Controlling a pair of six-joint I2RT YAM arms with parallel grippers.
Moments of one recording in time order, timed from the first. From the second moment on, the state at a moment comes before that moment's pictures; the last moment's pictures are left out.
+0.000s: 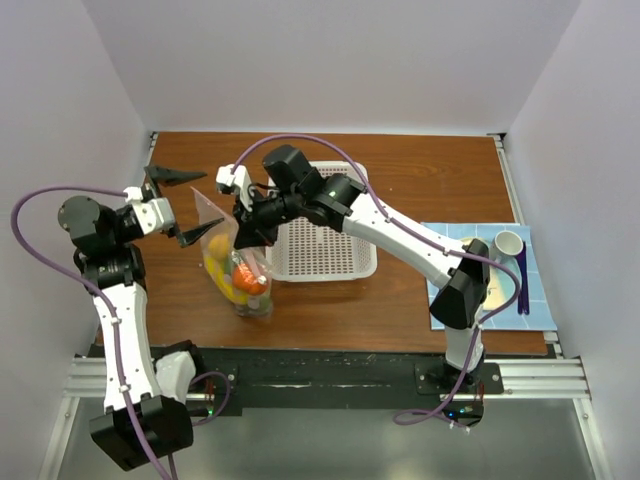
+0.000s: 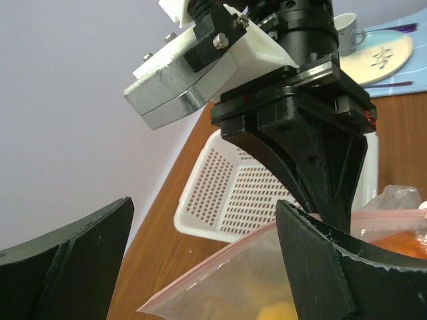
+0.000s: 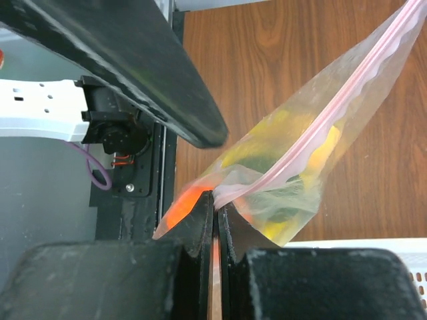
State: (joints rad) left arm 0.37 0.88 0.90 0.27 1.49 0.24; right arm 0.97 1.92 2.00 -0.65 -0.59 -0.14
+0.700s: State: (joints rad) left arm 0.26 0.96 0.74 1.05 1.50 -0.43; right arm 0.98 1.81 1.97 -0.72 -0.59 -0.18
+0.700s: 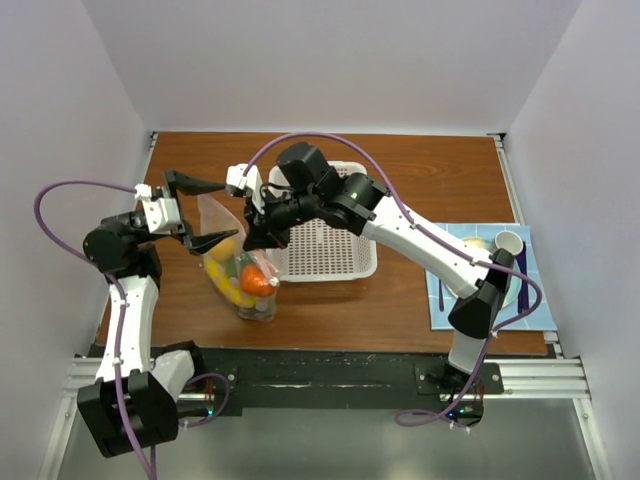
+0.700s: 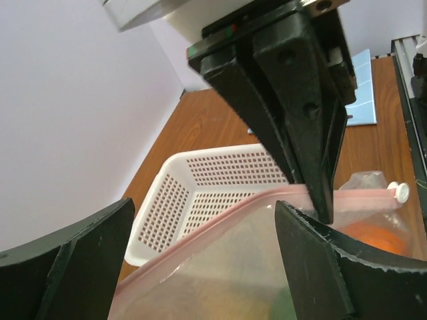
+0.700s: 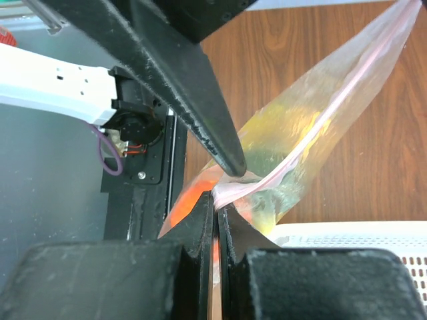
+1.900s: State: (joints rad) left arm 0.34 1.02 0.63 1.22 1.50 -0.58; right arm 0.99 1.79 1.91 -0.75 -0.59 -0.20
